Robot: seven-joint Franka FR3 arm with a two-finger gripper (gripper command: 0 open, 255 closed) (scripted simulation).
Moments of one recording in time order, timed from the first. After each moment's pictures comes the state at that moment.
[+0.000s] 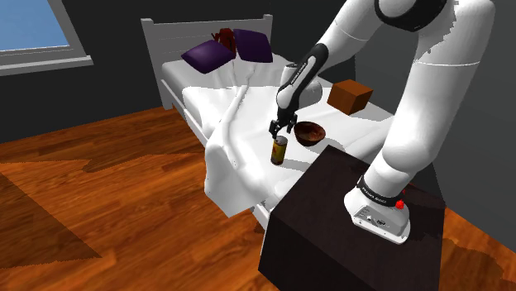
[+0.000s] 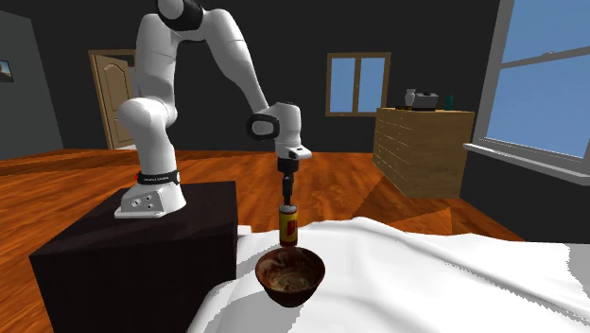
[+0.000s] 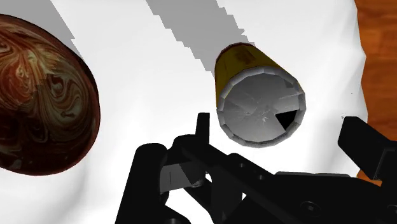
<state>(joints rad) -0.11 0.23 -0.11 -2.53 0.07 2.76 -0.01</state>
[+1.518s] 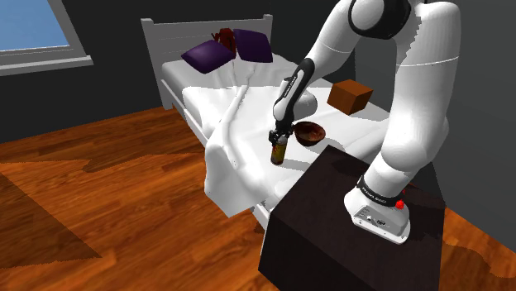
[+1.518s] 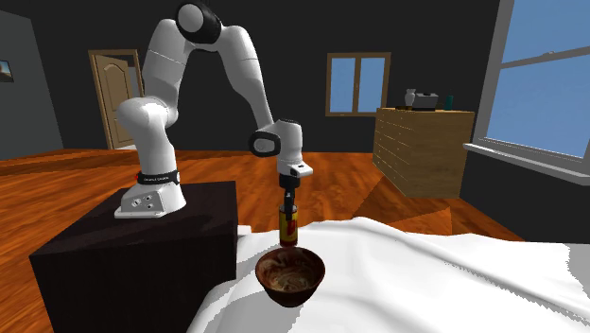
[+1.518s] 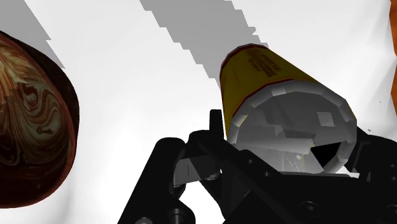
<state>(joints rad) -0.15 0.41 -0.08 -2.48 0.12 2.89 -0.05</state>
